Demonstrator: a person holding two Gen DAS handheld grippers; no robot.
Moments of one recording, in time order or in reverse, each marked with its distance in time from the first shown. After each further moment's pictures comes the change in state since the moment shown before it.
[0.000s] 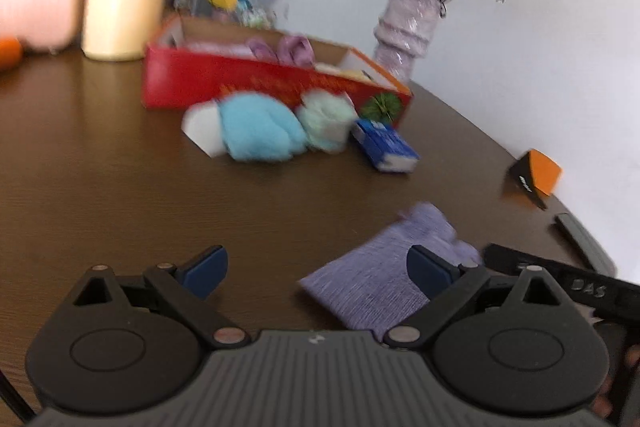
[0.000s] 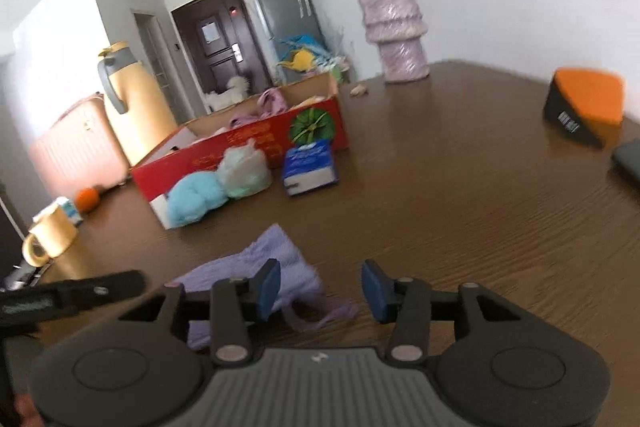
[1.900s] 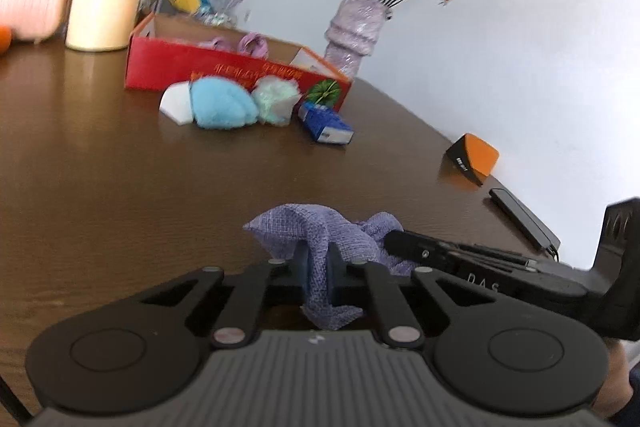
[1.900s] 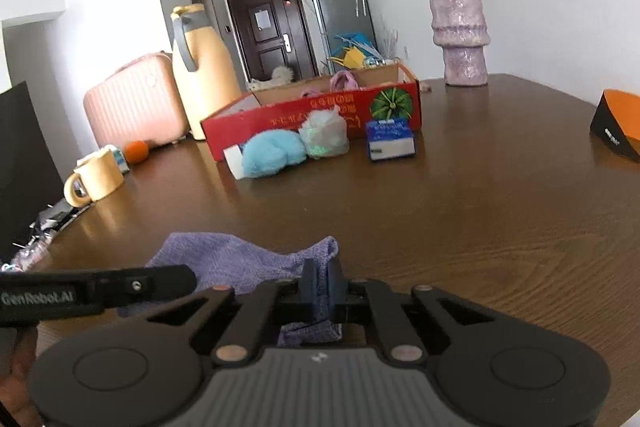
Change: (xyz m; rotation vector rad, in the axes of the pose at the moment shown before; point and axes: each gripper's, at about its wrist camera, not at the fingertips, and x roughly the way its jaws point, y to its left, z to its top) left arm -0.060 -0.011 -0.045 0.014 -0.023 -0.137; right arm -0.033 0.053 -0.045 -0.161 -0.016 0.077
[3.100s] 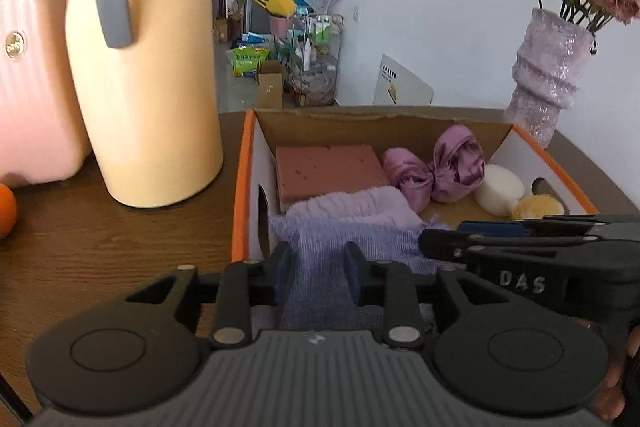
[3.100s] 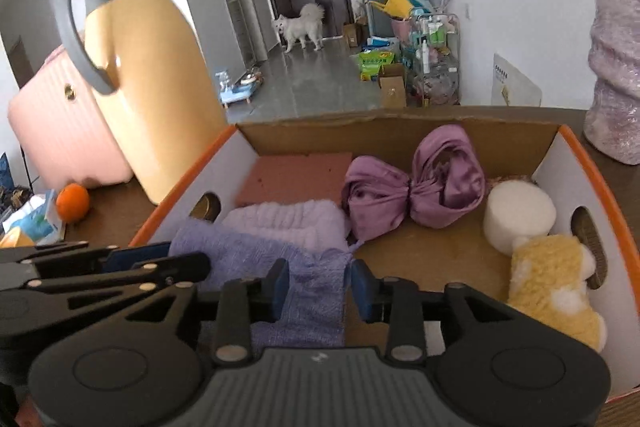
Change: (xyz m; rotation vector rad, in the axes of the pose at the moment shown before) left arm 0.198 0.149 0.253 0.062 0.067 0.384; right arm 0.319 0.033 0.235 -0.073 0.226 0.058
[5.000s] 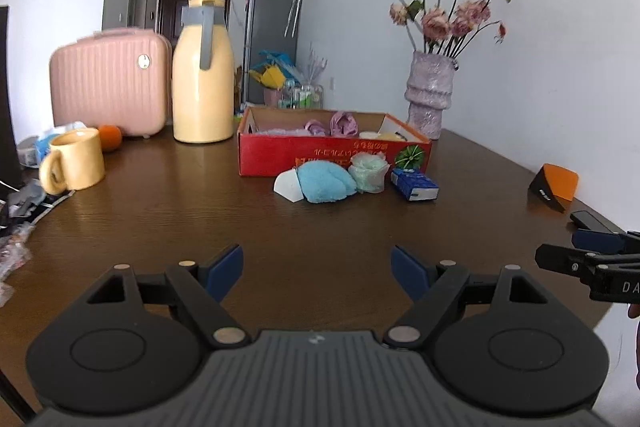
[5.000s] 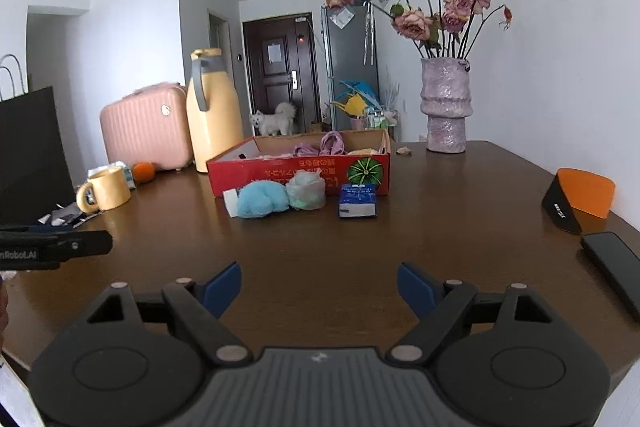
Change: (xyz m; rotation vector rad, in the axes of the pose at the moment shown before) left arm -0.305 -0.077 -0.262 0.010 -0.261 -0.017; right arm -0.345 -0.008 -0.306 -0.051 -0.331 -0.119
